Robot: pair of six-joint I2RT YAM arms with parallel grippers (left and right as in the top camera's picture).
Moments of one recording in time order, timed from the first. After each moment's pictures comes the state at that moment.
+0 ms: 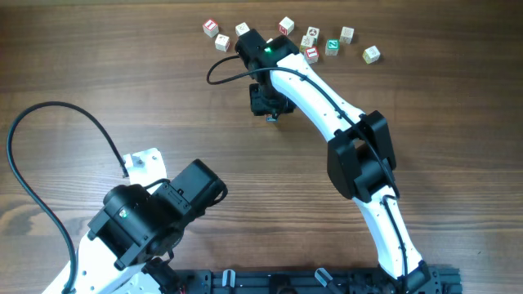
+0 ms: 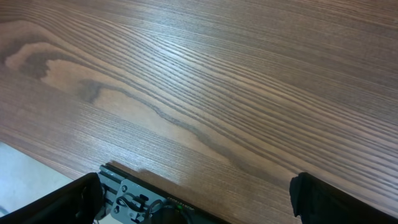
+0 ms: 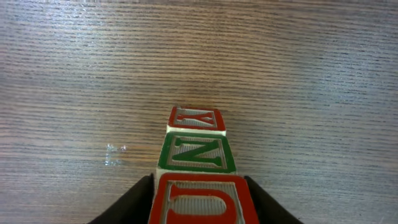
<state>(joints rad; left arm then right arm) -0.76 1.03 1.20 -1.68 -0.51 -1.08 0.59 2.43 2.20 -1.29 0.05 0.50</state>
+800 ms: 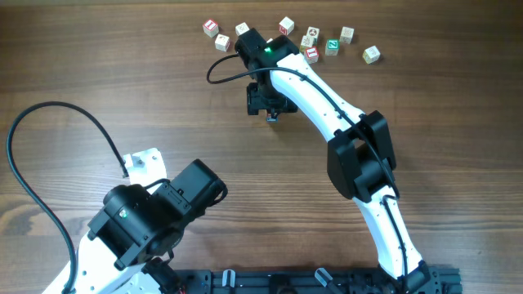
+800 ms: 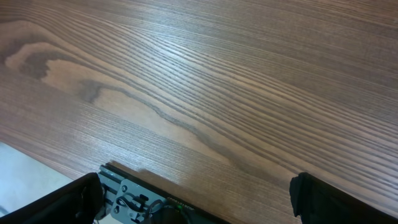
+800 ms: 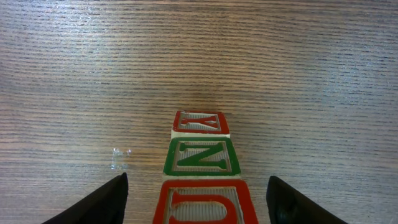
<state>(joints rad) -0.76 1.03 1.20 -1.68 -0.51 -1.08 0.59 2.43 2.20 -1.28 0.05 0.52</state>
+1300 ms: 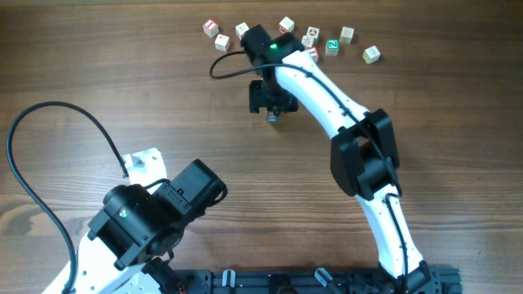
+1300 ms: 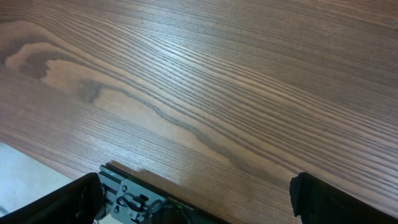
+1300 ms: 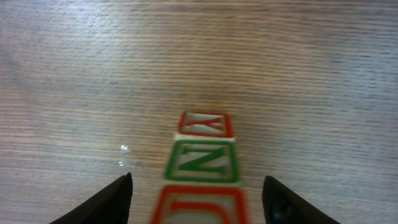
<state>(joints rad) -0.76 1.03 1.20 -1.68 -0.51 -1.08 0.55 2.43 2.20 -1.28 -0.04 0.49</state>
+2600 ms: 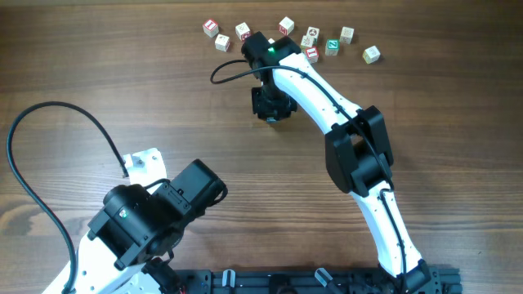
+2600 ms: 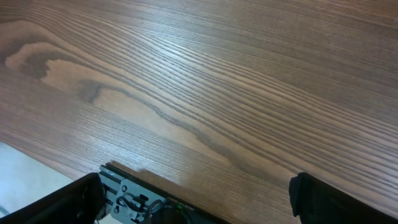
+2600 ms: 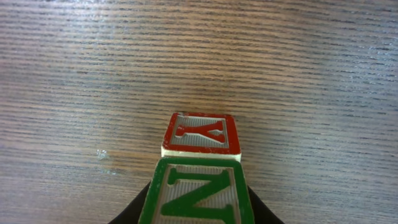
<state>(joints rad) -0.76 1.03 1.20 -1.68 -0.51 -1.08 0.57 2.49 2.20 -1.30 -0.05 0.47</state>
